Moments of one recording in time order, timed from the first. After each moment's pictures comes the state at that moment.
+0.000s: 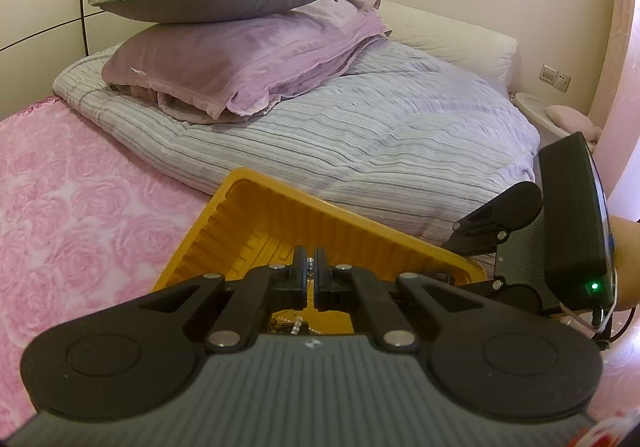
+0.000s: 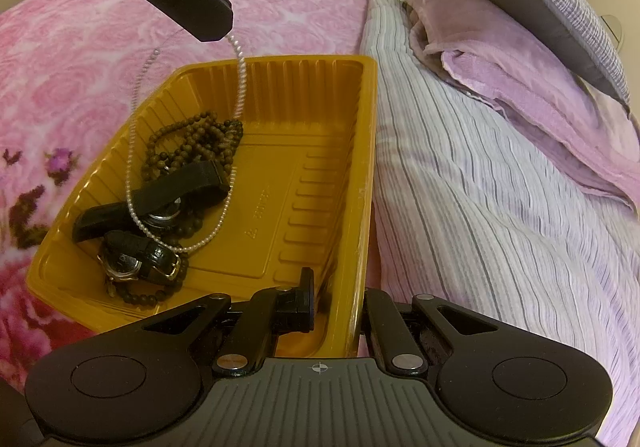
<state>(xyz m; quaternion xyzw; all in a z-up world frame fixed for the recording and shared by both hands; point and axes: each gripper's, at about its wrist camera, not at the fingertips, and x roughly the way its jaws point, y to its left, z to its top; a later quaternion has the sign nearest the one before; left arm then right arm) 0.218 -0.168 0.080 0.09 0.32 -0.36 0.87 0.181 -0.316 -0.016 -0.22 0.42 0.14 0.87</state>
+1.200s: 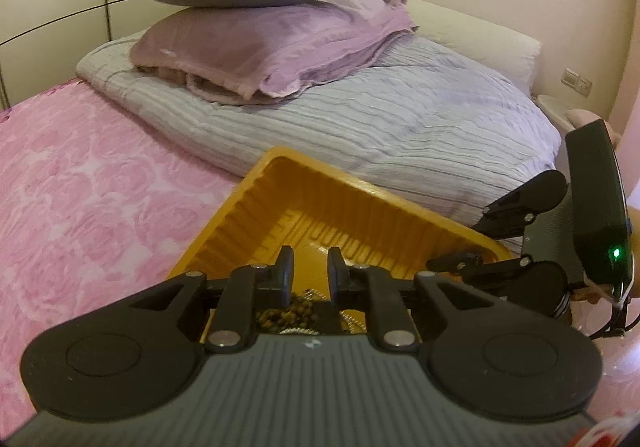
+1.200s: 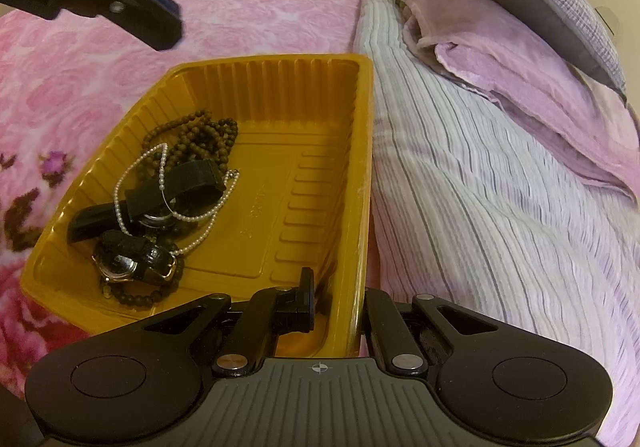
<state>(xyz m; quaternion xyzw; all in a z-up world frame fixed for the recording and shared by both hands) 0.219 -0.143 0.066 0.08 0.34 -0.33 0.88 0.182 -0.326 -0.022 -0.21 0.42 0.13 0.87</state>
